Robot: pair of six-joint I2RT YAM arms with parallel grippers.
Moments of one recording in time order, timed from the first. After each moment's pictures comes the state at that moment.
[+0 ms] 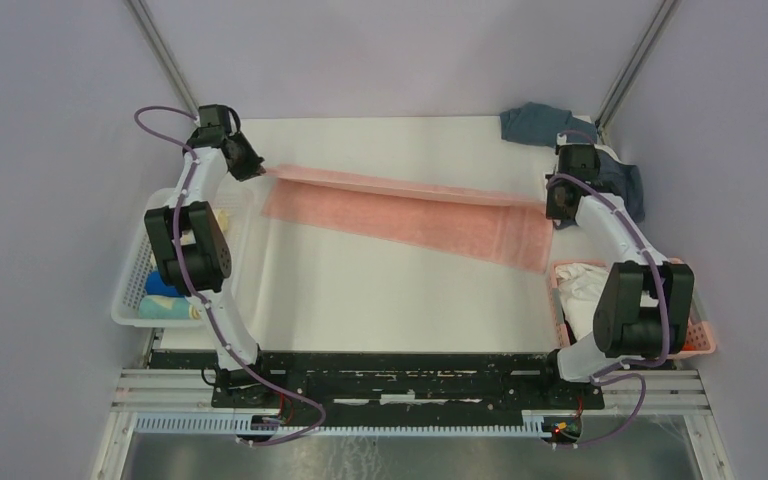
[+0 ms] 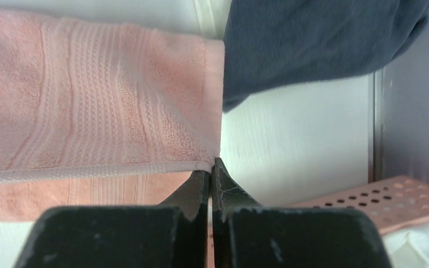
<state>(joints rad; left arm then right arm) 0.16 2.00 1.71 -0.57 0.11 -0.46 -0.05 1.56 1.17 -0.51 0.23 0.00</state>
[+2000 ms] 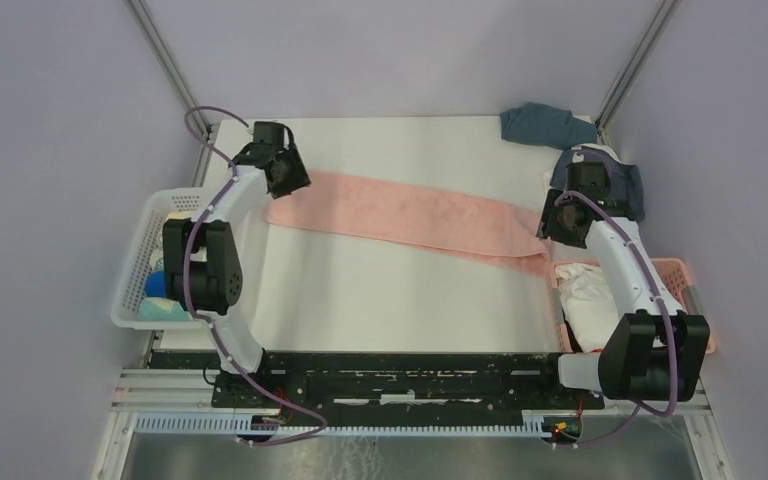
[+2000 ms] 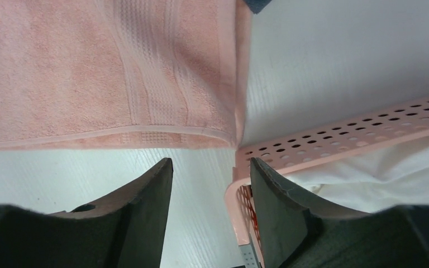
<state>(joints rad) -0.07 1.81 1.42 -0.48 -0.05 -0.43 -0.05 1.31 1.05 -0.76 0.14 0.23</state>
